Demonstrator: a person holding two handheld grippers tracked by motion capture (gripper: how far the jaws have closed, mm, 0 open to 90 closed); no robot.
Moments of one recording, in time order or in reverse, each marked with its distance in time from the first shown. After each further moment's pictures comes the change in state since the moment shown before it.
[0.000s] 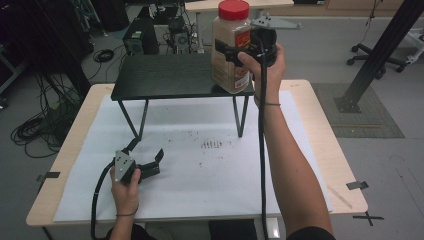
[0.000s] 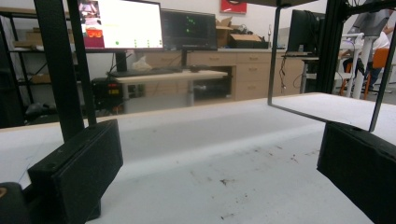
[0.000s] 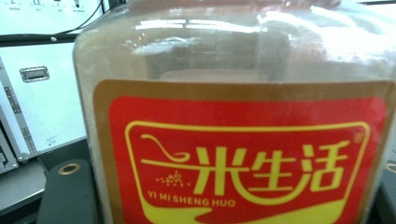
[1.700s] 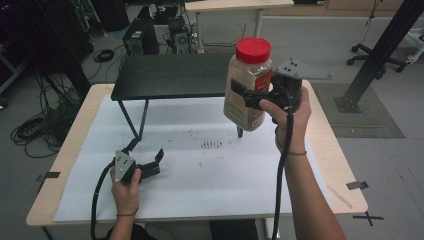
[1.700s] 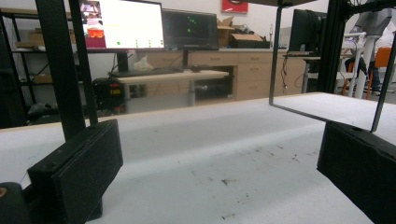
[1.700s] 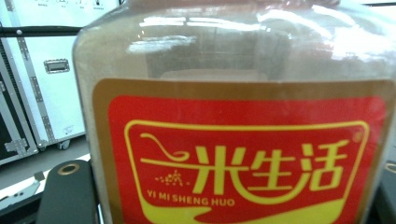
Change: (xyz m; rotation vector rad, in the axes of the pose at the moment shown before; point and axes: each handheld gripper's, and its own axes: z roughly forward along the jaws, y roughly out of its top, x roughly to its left) left arm 0.000 0.000 0.000 0.004 0.006 0.003; right arm 0.044 -0.038 -0.096 -0.015 0.028 -0.020
